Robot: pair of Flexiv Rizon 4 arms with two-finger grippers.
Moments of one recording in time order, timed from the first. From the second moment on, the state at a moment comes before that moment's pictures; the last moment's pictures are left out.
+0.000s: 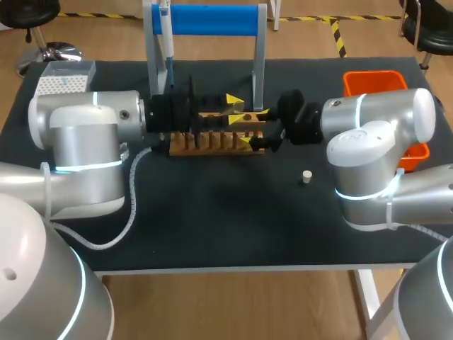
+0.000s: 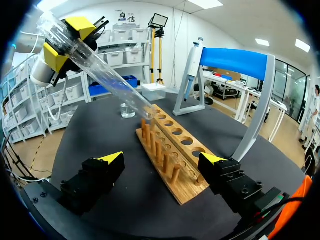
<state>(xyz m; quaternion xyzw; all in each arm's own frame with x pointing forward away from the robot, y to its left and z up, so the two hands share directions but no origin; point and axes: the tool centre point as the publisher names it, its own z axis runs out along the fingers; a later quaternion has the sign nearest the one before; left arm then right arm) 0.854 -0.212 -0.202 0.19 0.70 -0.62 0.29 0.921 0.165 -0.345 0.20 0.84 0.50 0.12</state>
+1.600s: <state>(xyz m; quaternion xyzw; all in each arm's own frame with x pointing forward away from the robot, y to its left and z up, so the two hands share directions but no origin) 0.938 -0.202 -0.180 -0.02 0.70 -0.71 0.05 0.921 0.165 -0.345 0.20 0.84 0.50 0.12</state>
